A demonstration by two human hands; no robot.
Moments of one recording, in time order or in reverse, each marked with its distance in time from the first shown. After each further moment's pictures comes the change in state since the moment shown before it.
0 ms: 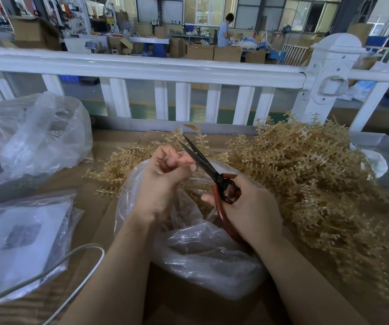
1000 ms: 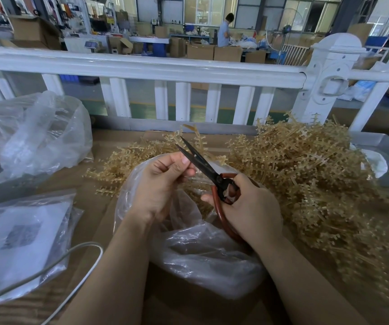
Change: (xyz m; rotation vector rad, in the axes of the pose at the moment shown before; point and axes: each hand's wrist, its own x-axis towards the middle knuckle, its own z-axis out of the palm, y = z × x) left_hand -0.003 0.000 -0.005 0.111 0.036 -0.088; right_hand -0.001 -0.004 -0.003 -0.060 0.047 -0.023
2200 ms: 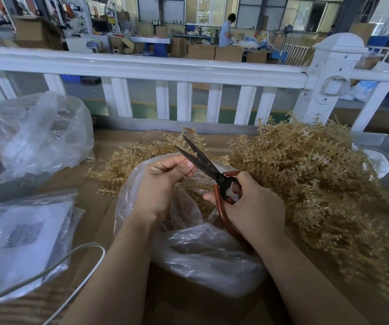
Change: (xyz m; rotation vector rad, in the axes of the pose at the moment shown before) left_hand -0.002 0.002 -0.001 0.181 0.033 0.087; right_hand 0.001 0.002 0.002 -0.085 0.007 -0.005
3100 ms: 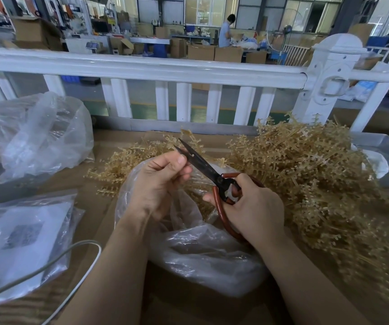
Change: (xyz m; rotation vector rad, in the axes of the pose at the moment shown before) left_hand 0.004 0.000 -0.006 -0.352 0.033 -0.191; right_hand 0.002 0.001 0.000 0.037 0.071 -0.040
